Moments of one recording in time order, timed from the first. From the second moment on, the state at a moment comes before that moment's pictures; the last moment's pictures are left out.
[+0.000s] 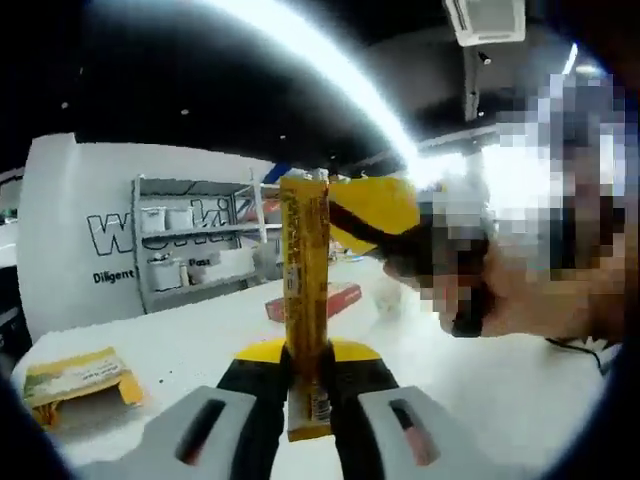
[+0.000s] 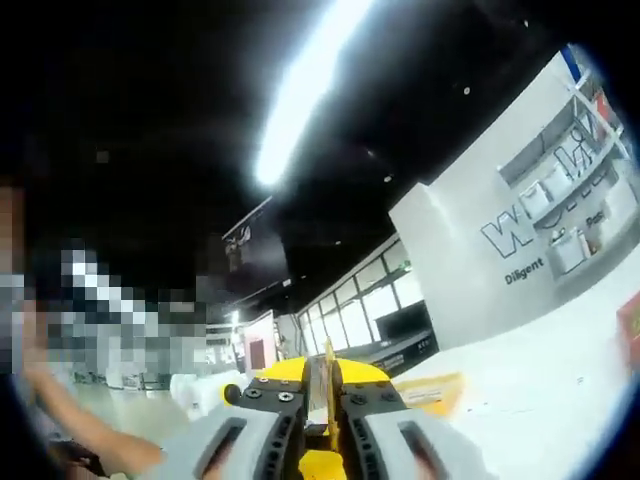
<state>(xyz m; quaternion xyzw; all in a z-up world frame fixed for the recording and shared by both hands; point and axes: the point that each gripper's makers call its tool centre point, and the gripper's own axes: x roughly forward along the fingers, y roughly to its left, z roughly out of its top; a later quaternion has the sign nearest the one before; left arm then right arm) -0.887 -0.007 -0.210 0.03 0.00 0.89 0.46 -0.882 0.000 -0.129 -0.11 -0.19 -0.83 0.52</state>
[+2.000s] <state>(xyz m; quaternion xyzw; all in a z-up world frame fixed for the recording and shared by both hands) -0.833 0.016 -0.204 0.06 -0.04 0.75 0.66 -0.836 -0.020 -0.149 -0.04 -0.17 -0.75 0.64</state>
